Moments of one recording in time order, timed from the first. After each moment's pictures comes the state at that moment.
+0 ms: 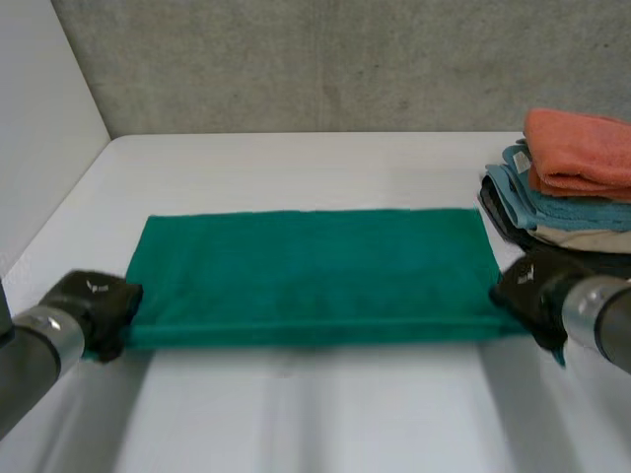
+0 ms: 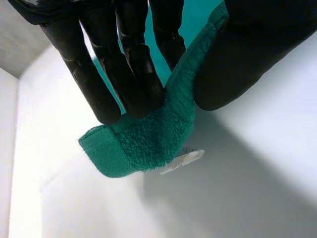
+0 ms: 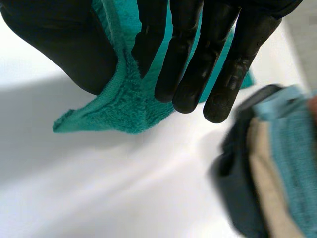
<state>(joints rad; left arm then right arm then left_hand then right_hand) 4.51 -1.69 -1.85 2.95 -1.62 3.69 1.83 -1.33 1.60 0.44 1.50 2.15 1.14 1.20 1.19 1.20 0.96 0.98 1.17 1.18 1.19 0.99</state>
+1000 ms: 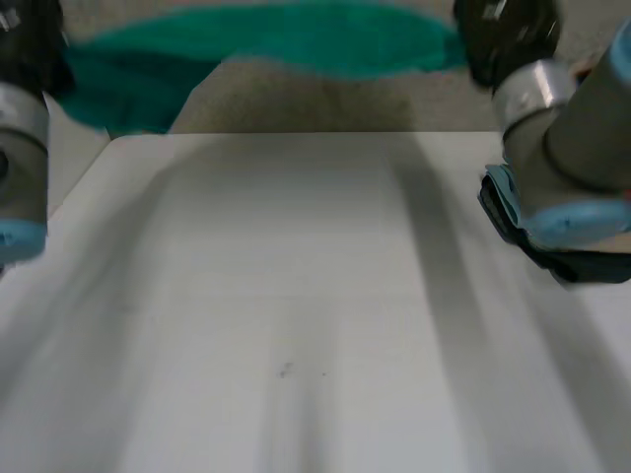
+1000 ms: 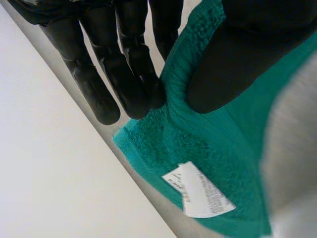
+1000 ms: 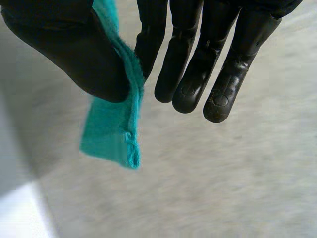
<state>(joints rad) 4.52 -1.83 -1.36 3.57 -1.67 3.52 2.01 -1.11 1.03 -0.27 1.61 2.29 1.14 1.20 1.19 1.20 0.98 0.98 1.17 1.18 1.19 0.99</state>
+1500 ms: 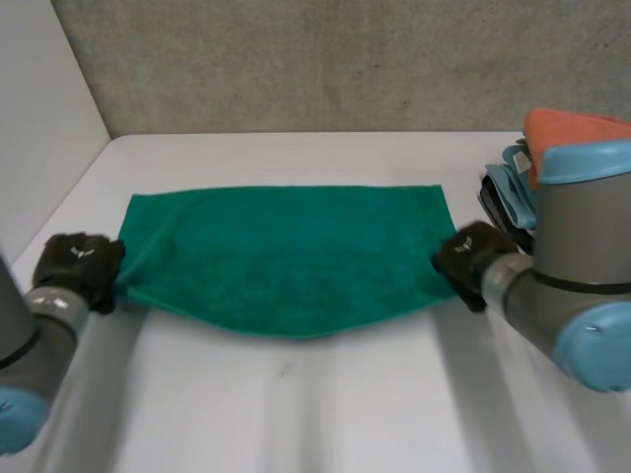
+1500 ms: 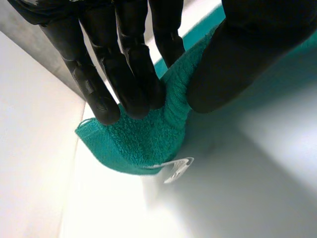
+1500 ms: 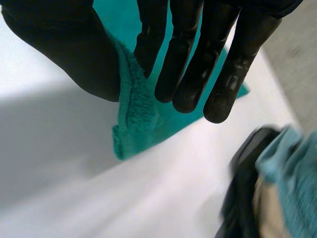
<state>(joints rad) 4.55 -1.74 -1.94 3.35 -1.66 3.66 1.99 -1.11 1.40 0.31 1.58 2.35 1.14 1.20 1.19 1.20 0.98 0.98 1.17 1.18 1.19 0.99</state>
